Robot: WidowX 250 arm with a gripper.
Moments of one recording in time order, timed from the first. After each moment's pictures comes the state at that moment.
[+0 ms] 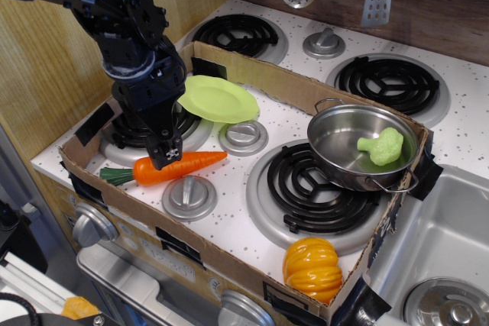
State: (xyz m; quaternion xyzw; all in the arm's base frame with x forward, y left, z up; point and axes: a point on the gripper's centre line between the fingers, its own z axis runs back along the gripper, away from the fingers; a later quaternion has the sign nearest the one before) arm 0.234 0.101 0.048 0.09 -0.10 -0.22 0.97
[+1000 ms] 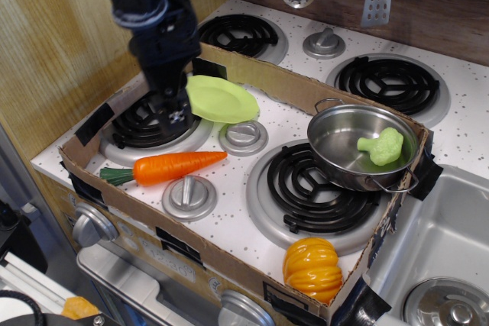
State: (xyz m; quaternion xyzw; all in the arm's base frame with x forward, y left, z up) arm 0.256 0.072 0.091 0.08 -0.10 -0.35 0.93
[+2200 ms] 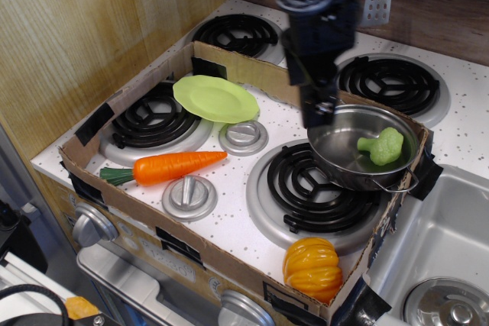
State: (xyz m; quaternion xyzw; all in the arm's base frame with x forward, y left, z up) arm 0.317 -0.037 0.080 0.02 -0.10 -0.42 0.90
